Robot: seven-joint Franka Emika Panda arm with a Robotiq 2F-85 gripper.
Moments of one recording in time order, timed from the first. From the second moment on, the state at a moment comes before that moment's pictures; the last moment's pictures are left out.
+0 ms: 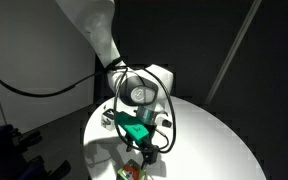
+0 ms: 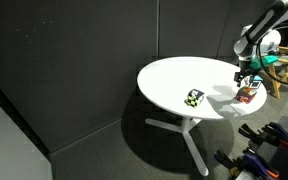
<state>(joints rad) -0.36 0.50 -0.29 -2.09 -0.08 2.41 -0.20</state>
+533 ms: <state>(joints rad) -0.37 0.52 -0.31 -2.09 -0.08 2.41 -0.20</state>
